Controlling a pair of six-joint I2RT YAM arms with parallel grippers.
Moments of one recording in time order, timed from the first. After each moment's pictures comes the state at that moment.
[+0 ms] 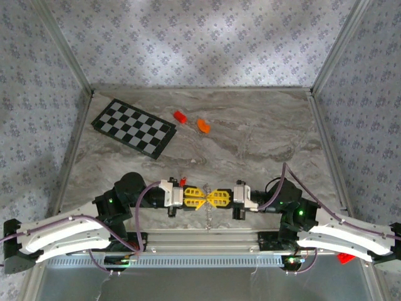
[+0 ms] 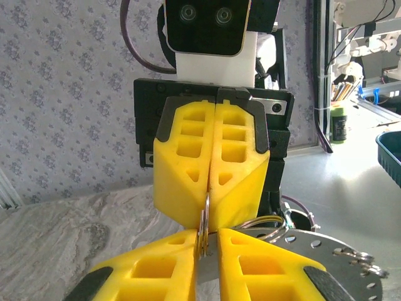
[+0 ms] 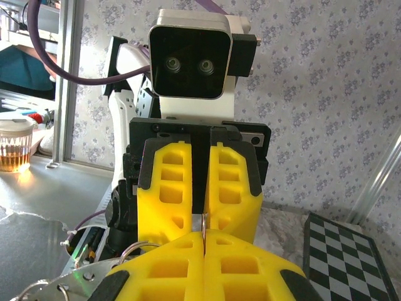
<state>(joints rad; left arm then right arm) -1.19 0.72 0.60 0.15 0.43 0.17 1.20 0.58 0.52 0.19 -0.31 -0.25</state>
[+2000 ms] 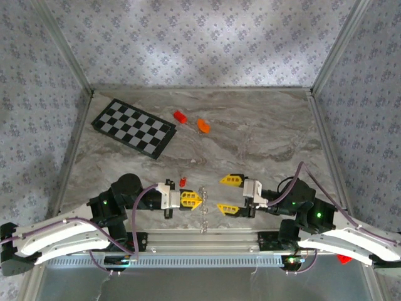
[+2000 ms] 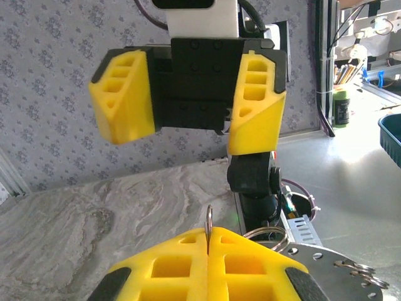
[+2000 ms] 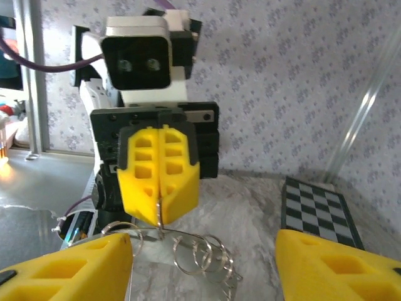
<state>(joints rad) -1.19 0.66 0.60 0.04 0.41 0.21 1.18 0.47 0.62 -0.13 -0.18 -0.21</state>
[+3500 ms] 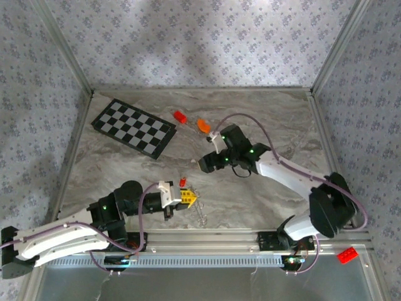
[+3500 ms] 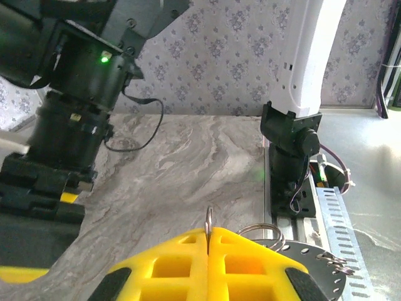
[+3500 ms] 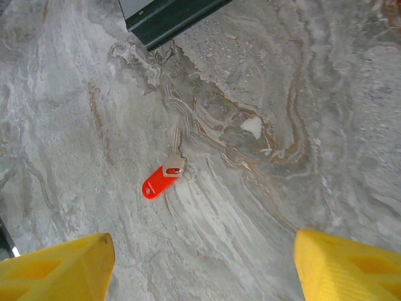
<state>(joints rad) -1.19 0.57 0.47 -0.02 0.20 0.08 0.68 1.46 1.00 -0.38 -0.31 0.19</state>
